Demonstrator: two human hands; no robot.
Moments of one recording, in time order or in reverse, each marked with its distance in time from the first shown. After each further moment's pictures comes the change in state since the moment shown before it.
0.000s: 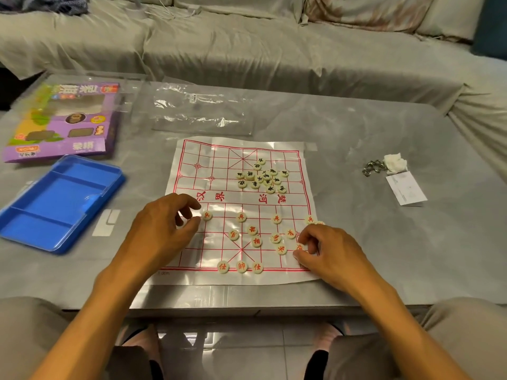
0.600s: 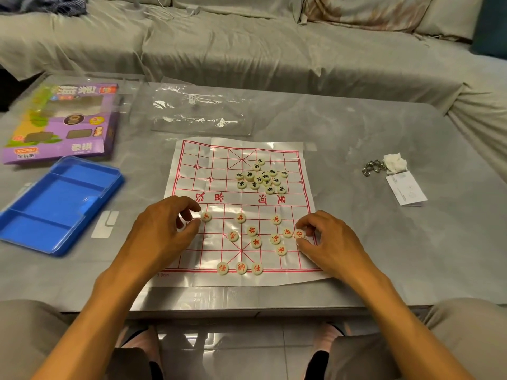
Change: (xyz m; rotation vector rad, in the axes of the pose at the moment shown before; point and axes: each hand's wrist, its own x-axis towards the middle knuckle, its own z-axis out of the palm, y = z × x) left_hand 0.003 -0.003 0.005 0.029 -0.019 0.008; right_hand 0.019 0.009 0.003 0.038 0.104 -0.029
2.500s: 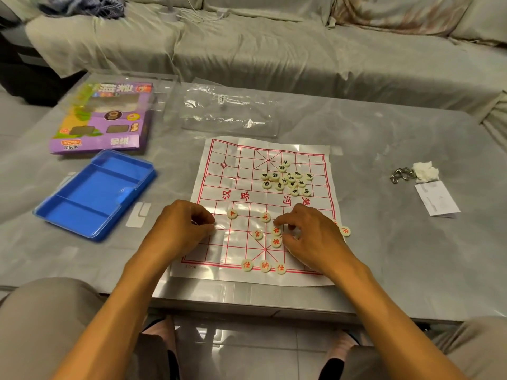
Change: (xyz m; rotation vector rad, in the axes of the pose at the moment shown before) left_hand 0.002 -0.019 -0.008 -0.117 -0.165 -0.304; right_hand 0.027 -0.062 0.024 -0.070 -0.065 -0.174
